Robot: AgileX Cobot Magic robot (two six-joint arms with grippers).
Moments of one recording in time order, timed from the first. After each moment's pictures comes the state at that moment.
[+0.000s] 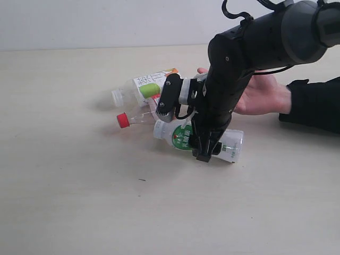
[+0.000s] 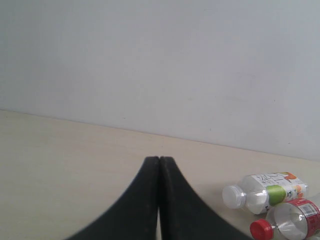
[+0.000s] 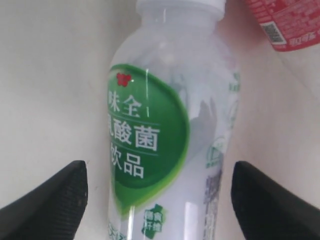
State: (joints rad) left arm 0.07 0.00 0.00 0.10 0.08 -0.30; right arm 0.61 1.94 -1.19 -0.02 0.70 -0.69
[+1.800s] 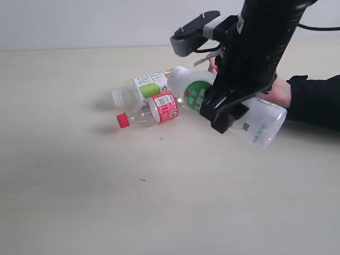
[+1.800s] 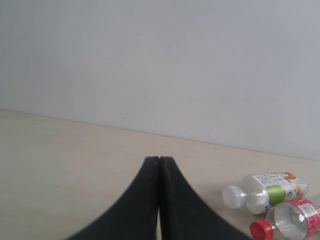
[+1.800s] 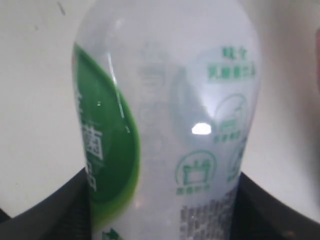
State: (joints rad) left arm 0.07 0.00 0.00 0.10 0.08 -0.30; right arm 0.61 1.66 -1.32 0.03 1.21 -0.23
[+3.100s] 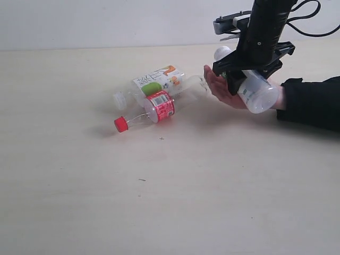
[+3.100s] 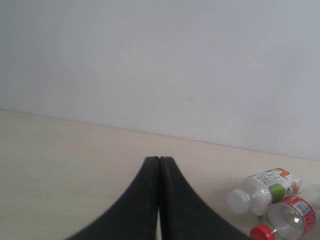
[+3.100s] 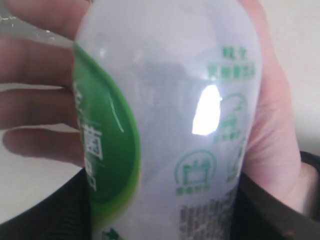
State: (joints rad) left arm 0.07 0.00 0.00 0.10 0.08 -0.30; right arm 0.30 2.12 -1.69 -0.01 1.12 -0.05
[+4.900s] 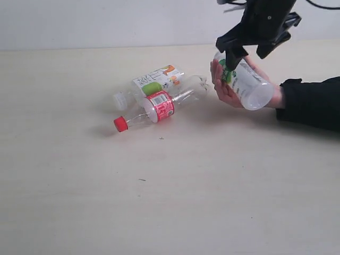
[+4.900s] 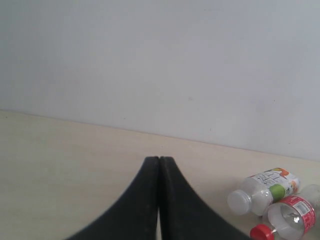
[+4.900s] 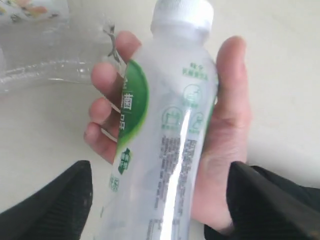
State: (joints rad) left arm 0.07 0.00 0.00 0.10 0.08 -0.30; right arm 0.30 1.98 -1.69 0.00 1.08 -0.14
